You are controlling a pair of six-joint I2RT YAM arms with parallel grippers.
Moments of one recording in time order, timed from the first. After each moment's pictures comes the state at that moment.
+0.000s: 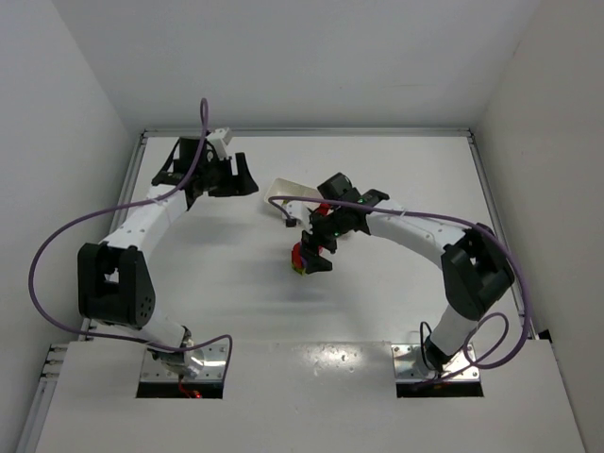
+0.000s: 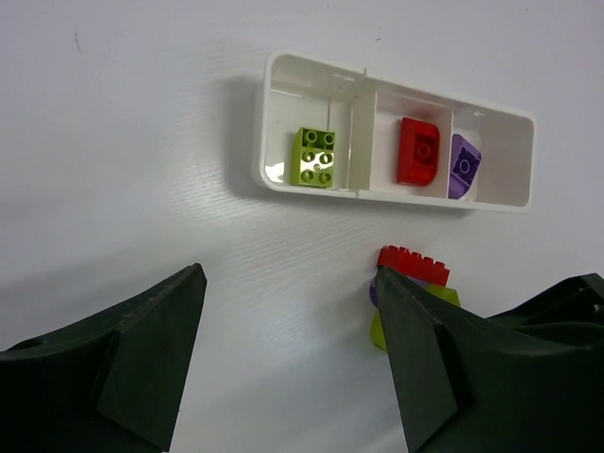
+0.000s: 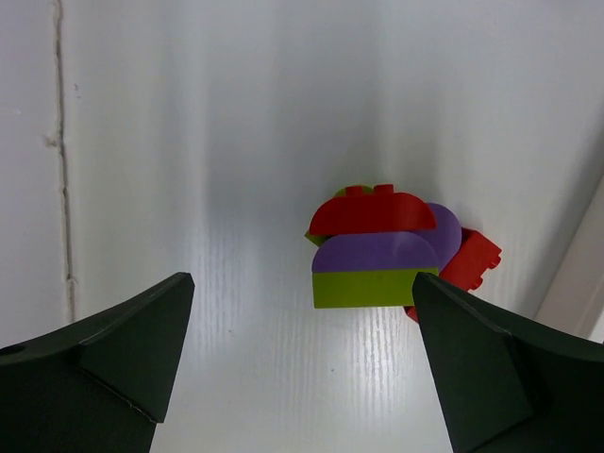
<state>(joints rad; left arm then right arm) -0.13 1.54 1.20 -0.33 0.38 -0.24 0.65 1.71 1.20 -0.54 -0.65 -0.68</state>
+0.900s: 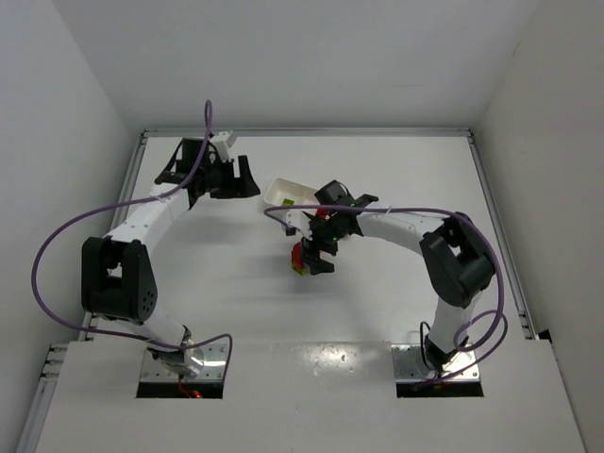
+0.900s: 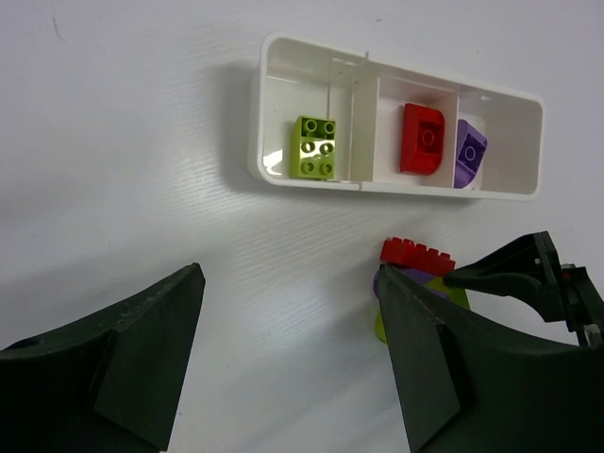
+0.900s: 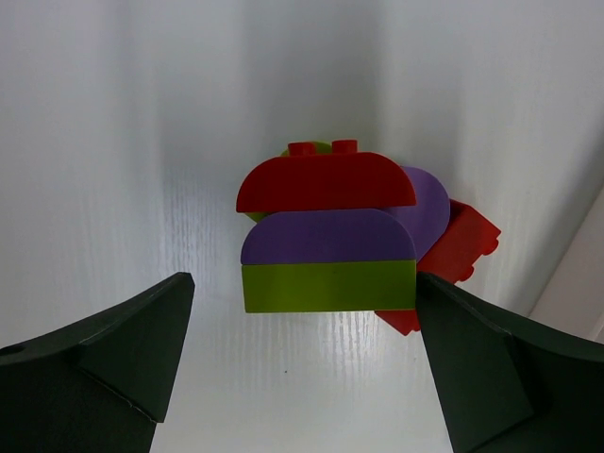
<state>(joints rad) -0.13 1.57 1.20 -0.34 0.40 -0.21 0.65 1.81 1.16 -0.47 -0.55 -0.78</state>
